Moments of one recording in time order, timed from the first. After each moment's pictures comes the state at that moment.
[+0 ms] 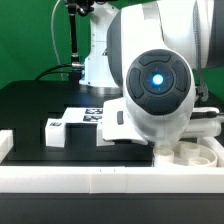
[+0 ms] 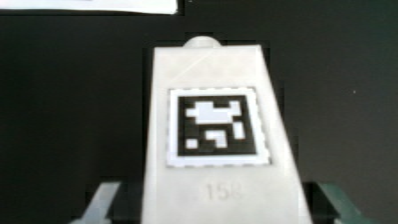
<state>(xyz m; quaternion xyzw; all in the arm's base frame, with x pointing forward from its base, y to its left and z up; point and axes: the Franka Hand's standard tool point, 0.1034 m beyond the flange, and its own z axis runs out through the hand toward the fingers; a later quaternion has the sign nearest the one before) 0.512 0.067 0.018 -0.88 0.03 0.46 0.11</state>
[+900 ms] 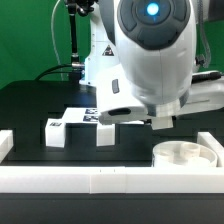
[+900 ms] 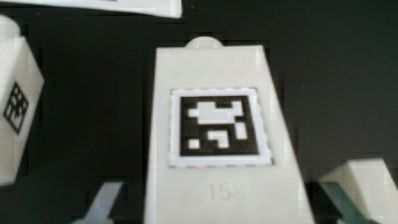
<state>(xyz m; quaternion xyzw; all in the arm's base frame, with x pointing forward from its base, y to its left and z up) 0.555 0.063 0.060 -0.92 0.02 0.38 0.12</state>
